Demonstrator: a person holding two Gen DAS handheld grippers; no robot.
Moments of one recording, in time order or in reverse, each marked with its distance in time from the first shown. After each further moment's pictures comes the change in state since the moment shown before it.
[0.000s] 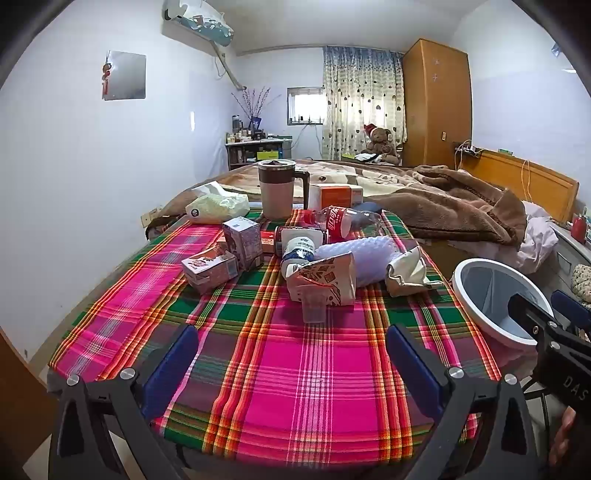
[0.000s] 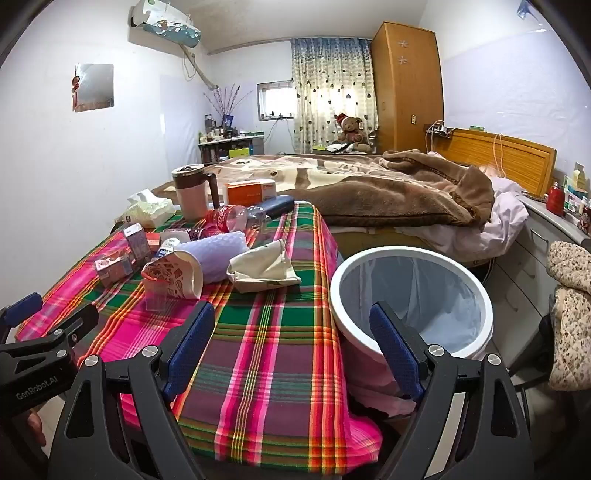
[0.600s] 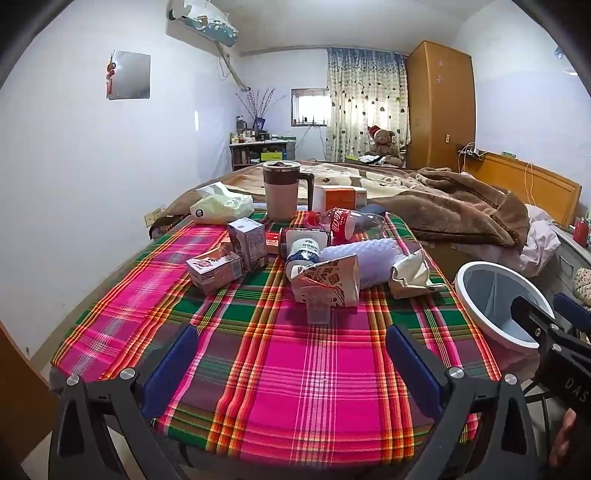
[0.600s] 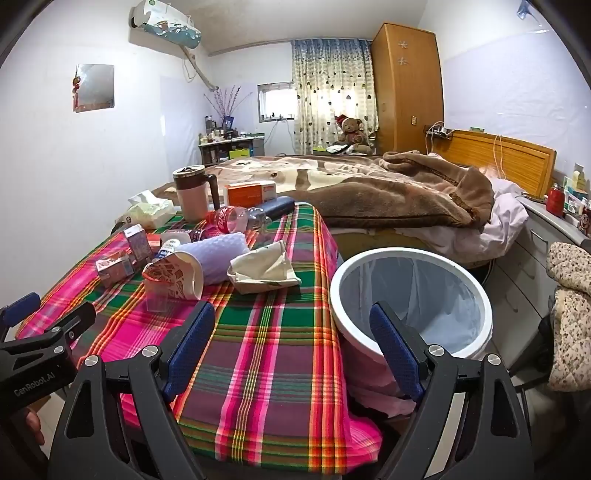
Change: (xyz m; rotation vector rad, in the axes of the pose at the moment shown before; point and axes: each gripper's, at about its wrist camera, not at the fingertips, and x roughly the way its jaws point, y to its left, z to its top) left arm -0.004 0.004 0.001 -0.014 -0.011 0.006; right arm -0.001 0.000 0.000 -0.002 -0.004 0.000
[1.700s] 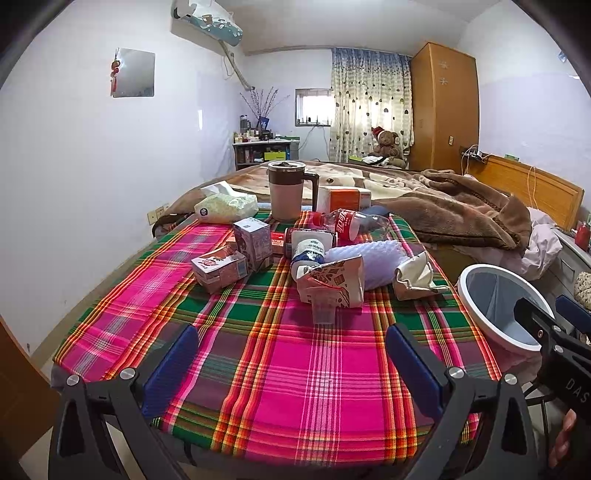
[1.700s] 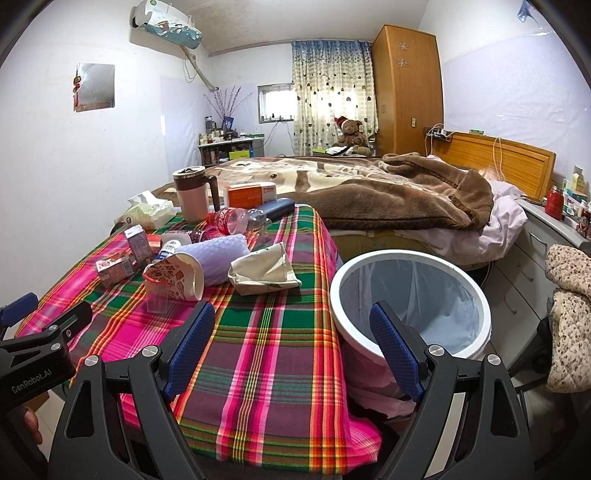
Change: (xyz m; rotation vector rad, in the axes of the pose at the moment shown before) left arm -0.002 0.005 0.000 -0.007 0.002 0.009; right arm -0.003 0.000 0.002 -0.002 -0.001 -0.003
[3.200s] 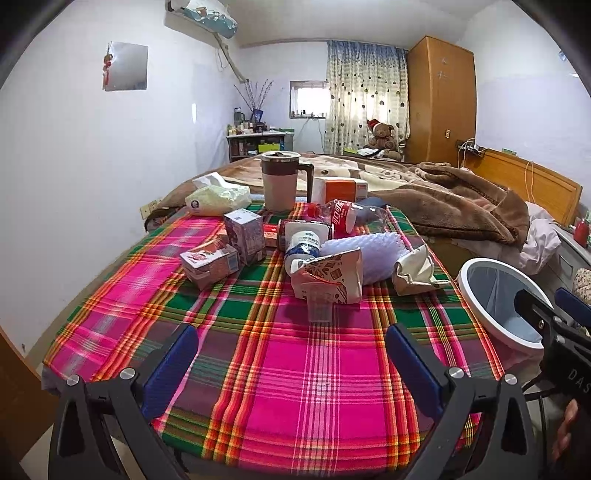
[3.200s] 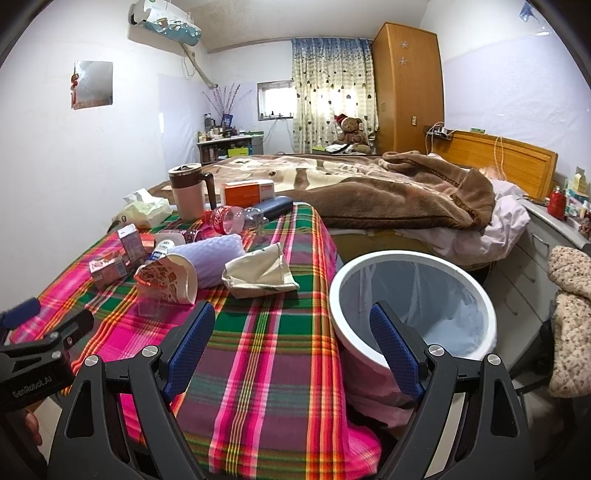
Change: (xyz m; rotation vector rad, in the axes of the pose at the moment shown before) left arm 0.024 -0.002 0.000 0.001 0.041 -0.026; right arm 0.016 -0.005 0.006 -0.001 0.004 0.005
